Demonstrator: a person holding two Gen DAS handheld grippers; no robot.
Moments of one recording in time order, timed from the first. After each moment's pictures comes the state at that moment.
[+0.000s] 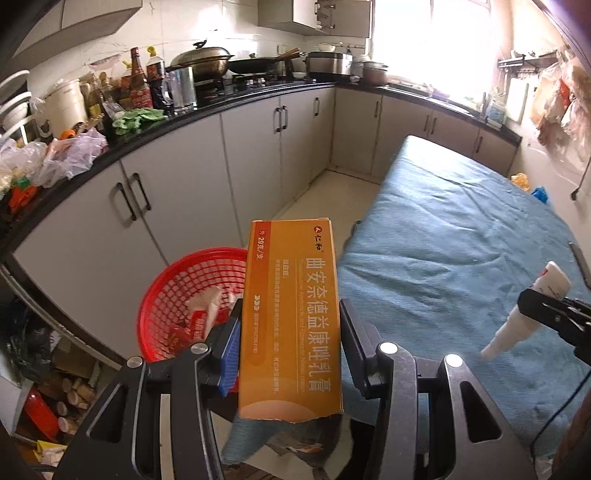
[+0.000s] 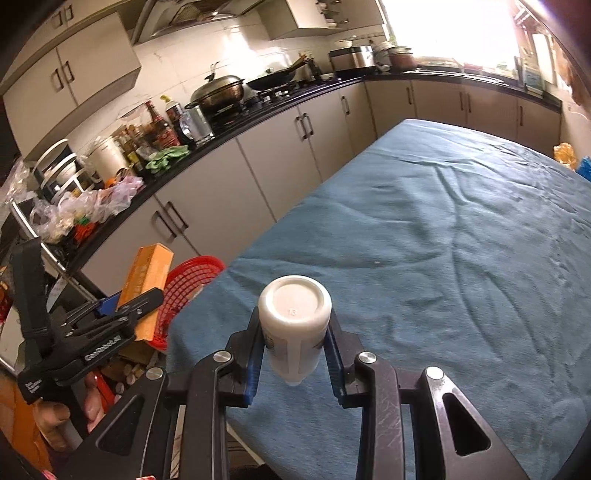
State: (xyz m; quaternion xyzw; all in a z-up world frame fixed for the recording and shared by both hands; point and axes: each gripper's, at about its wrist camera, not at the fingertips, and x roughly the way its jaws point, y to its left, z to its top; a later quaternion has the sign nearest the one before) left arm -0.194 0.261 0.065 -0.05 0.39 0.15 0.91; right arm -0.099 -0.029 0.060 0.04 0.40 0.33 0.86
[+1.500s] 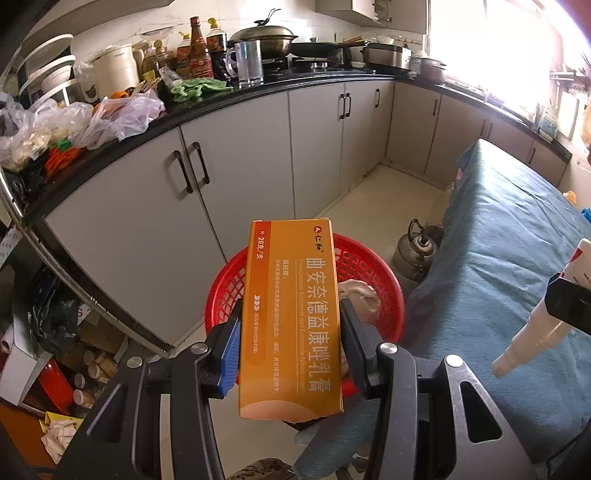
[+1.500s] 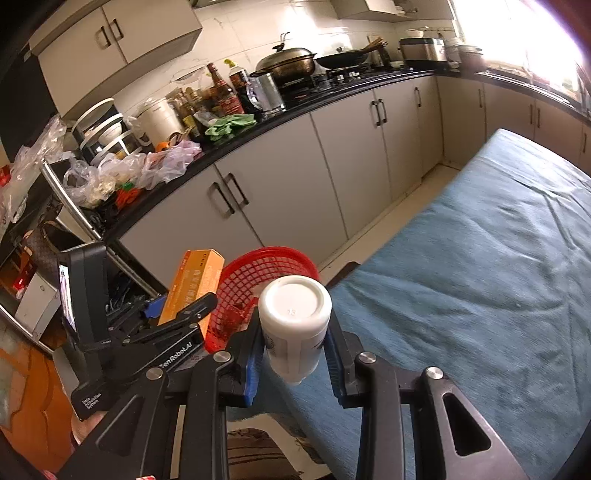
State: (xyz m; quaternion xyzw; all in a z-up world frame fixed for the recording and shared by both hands) left arm -0.206 0.345 0.036 -0.08 0.40 0.24 0.88; right arm -0.100 0.088 0.064 0.00 0.41 0.43 0.81
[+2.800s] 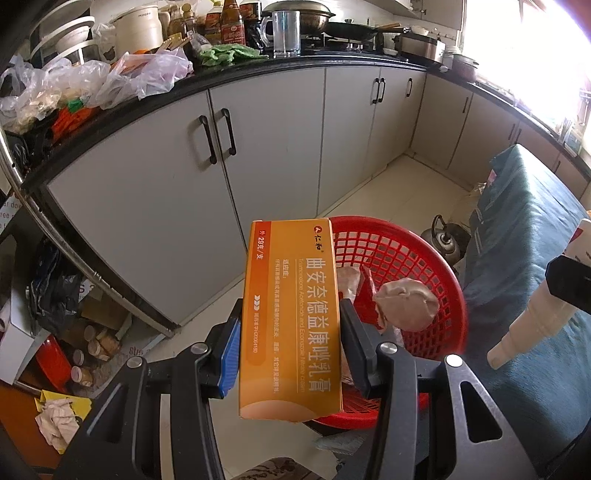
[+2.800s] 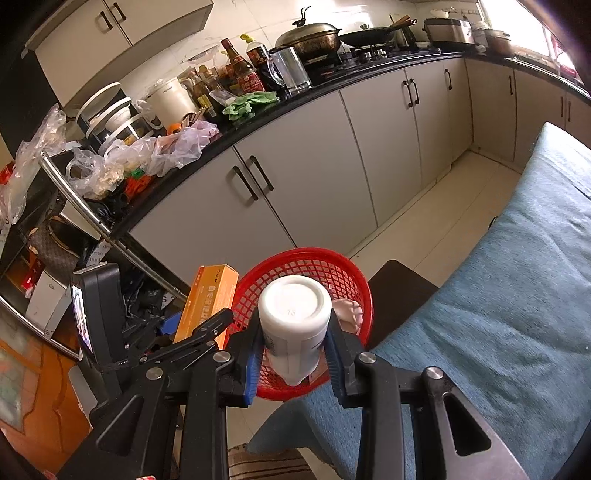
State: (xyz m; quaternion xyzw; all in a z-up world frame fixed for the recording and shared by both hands) left arm -0.201 0.401 0.007 -0.12 0.43 0.27 0.85; right arm -0.075 0.153 0.045 0.00 0.43 0.46 0.77
